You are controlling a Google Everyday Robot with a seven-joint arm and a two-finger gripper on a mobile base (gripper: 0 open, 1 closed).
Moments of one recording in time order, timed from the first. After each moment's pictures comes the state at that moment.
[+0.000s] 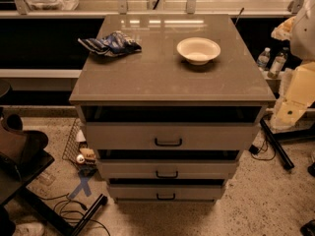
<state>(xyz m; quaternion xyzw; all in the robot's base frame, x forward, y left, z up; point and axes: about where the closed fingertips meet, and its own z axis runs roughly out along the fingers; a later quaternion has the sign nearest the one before) 0.438 -0.214 0.984 -0.60 0.78 -0.04 0.17</state>
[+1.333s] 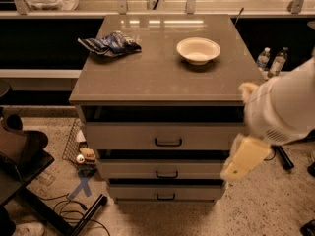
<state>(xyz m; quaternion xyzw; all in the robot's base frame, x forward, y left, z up) 0.410 -0.163 0.881 -0.58 0.78 -0.02 0.23</state>
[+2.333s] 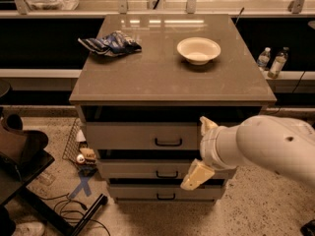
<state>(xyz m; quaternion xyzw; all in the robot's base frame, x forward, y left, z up) 0.460 -0.104 0.722 -0.58 0.76 0.02 0.31</state>
